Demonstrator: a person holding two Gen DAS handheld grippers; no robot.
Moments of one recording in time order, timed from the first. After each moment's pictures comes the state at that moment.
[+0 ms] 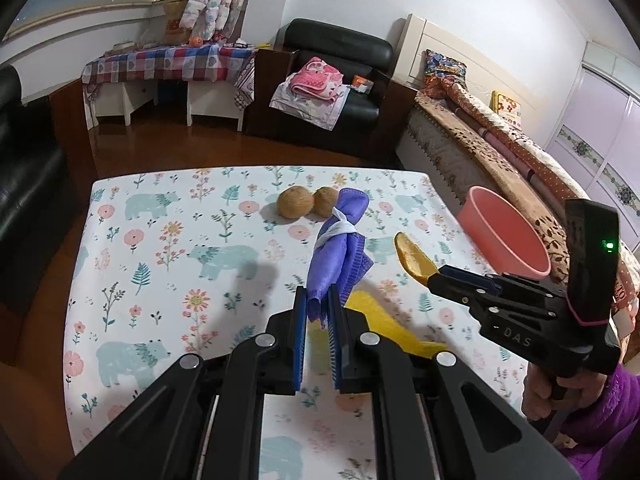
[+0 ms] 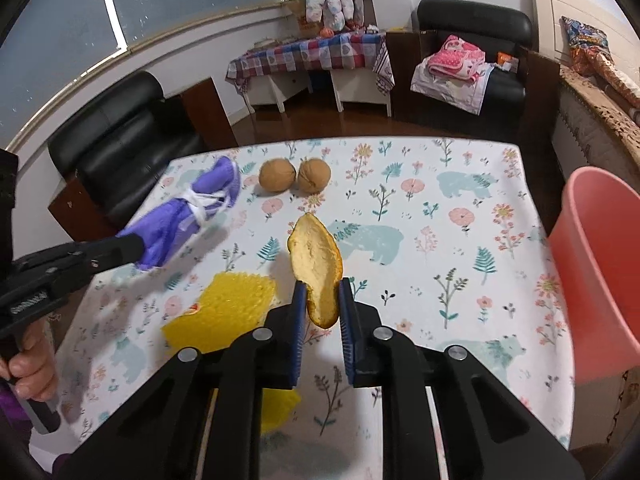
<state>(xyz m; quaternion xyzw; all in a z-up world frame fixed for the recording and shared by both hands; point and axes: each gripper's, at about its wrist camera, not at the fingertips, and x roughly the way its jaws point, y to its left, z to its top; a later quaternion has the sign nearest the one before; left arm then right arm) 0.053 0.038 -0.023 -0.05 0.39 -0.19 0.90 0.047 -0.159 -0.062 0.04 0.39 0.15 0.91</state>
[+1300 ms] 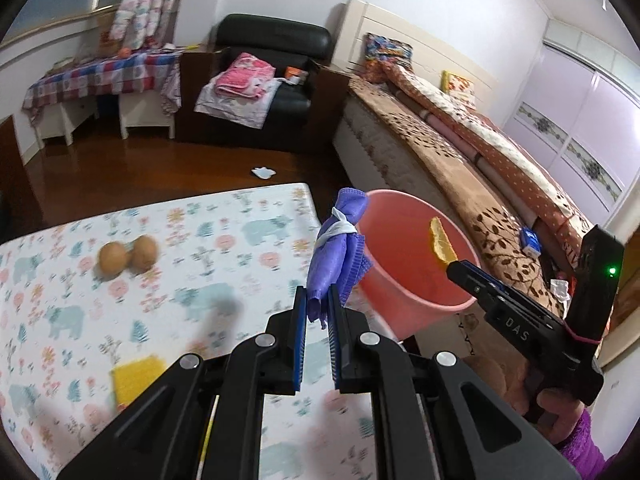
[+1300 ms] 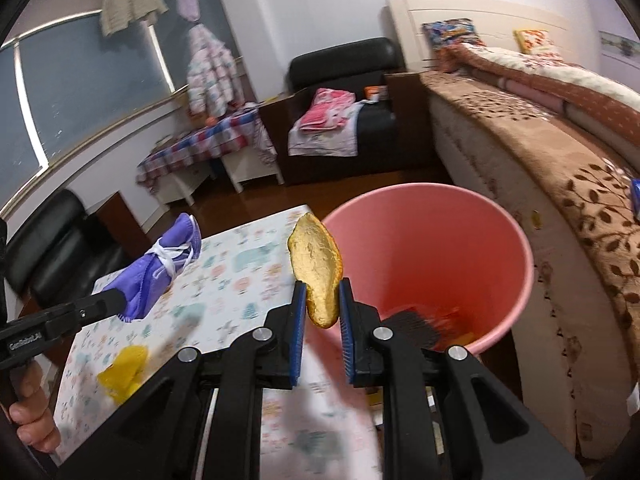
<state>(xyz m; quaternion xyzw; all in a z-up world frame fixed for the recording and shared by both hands) 0.074 -0.148 0.019 -0.03 0.40 -0.27 0.87 -0.001 -0.353 -0.030 0.16 0.29 -0.04 0.94</state>
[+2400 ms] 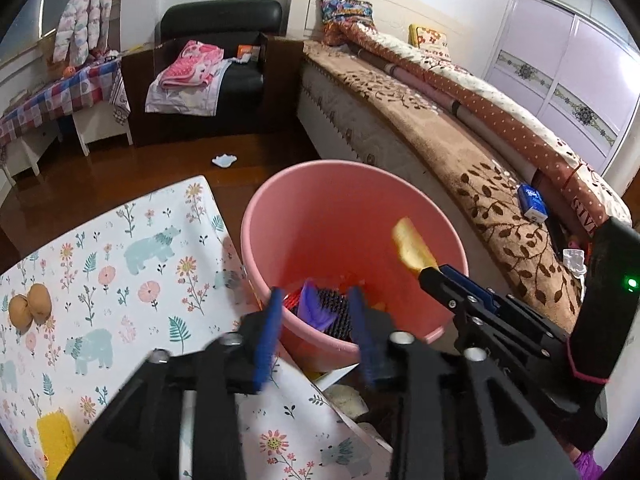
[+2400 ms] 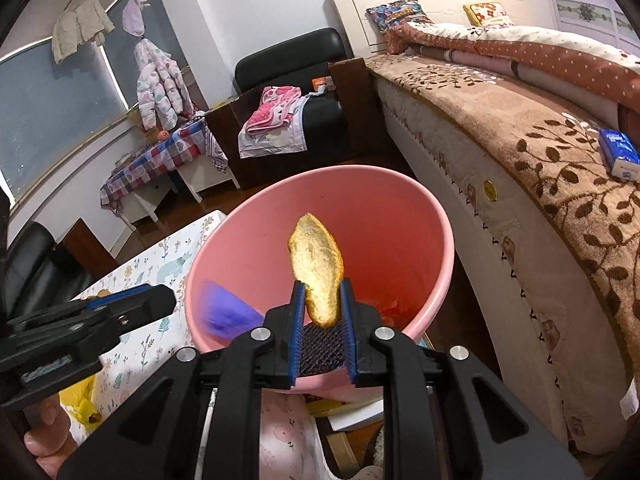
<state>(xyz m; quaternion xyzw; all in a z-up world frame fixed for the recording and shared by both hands) 0.096 -0.287 -0.016 0.05 0.42 -0.31 0.85 0.004 -0.422 -0.072 0.20 0.31 -0.09 0.92</state>
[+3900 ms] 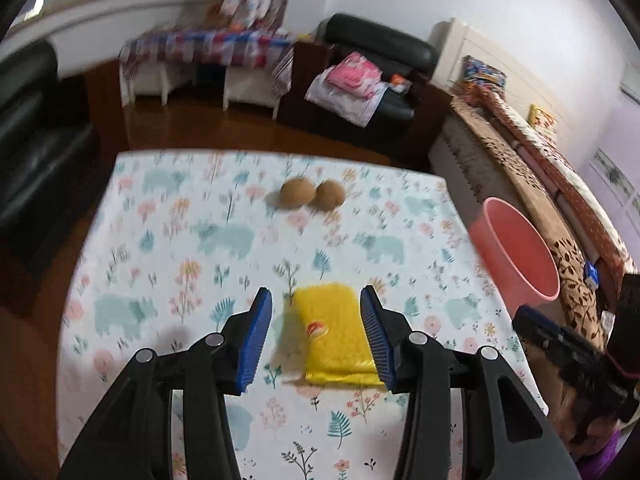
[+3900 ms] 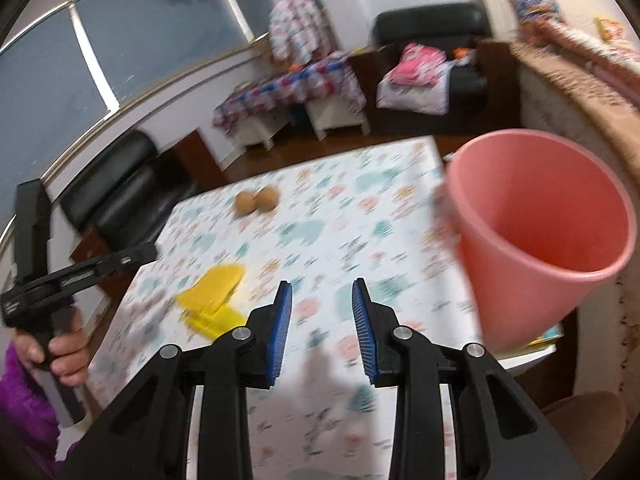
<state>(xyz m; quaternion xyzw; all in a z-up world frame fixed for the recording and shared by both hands) 0.041 0.018 -0.016 -0.09 0.43 -0.11 0.89 -0.017 -0.245 -0.051 0.13 0.37 0.17 0.90</state>
